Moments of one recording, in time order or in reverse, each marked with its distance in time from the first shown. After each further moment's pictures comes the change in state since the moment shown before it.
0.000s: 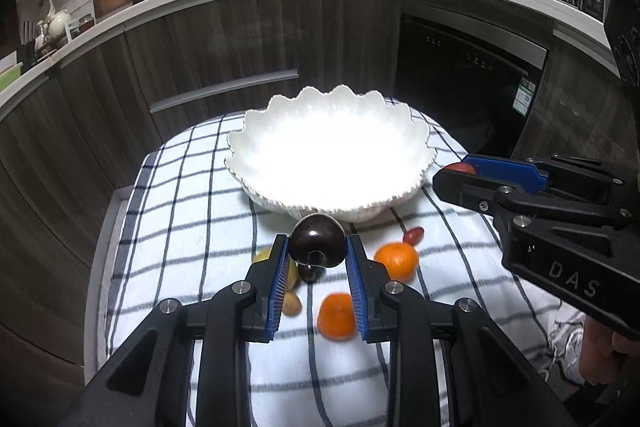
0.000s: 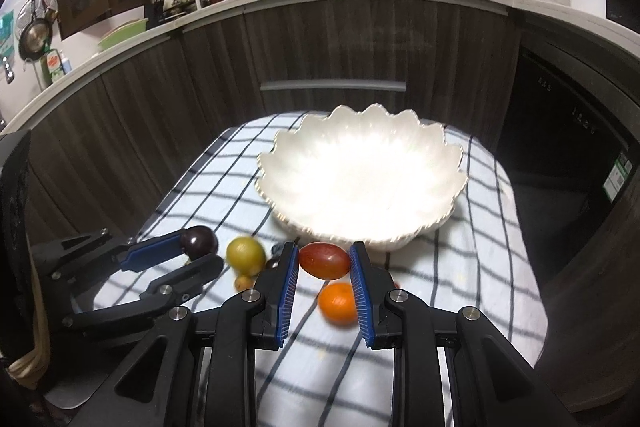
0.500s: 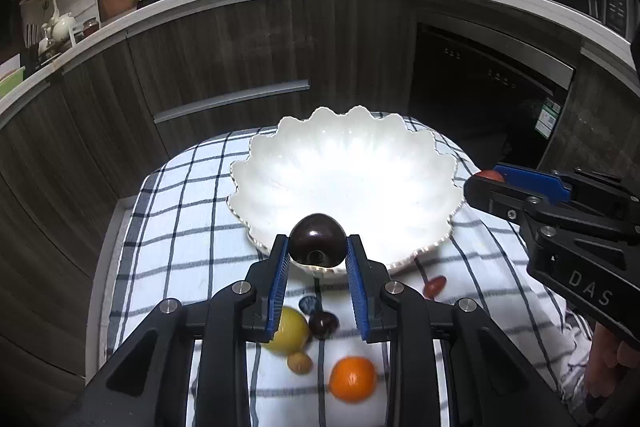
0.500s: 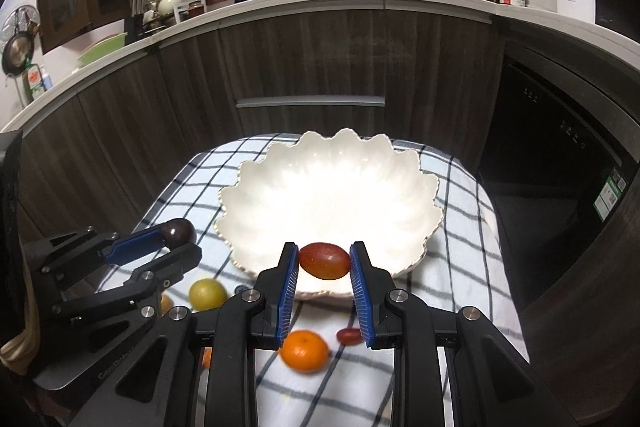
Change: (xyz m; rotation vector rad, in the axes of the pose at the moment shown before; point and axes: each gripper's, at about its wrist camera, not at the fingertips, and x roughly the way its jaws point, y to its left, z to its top) left arm 0.039 0.010 0.039 -0.020 -0.020 0.035; right arm 0.023 -0.027 0.032 0.023 -0.035 -0.057
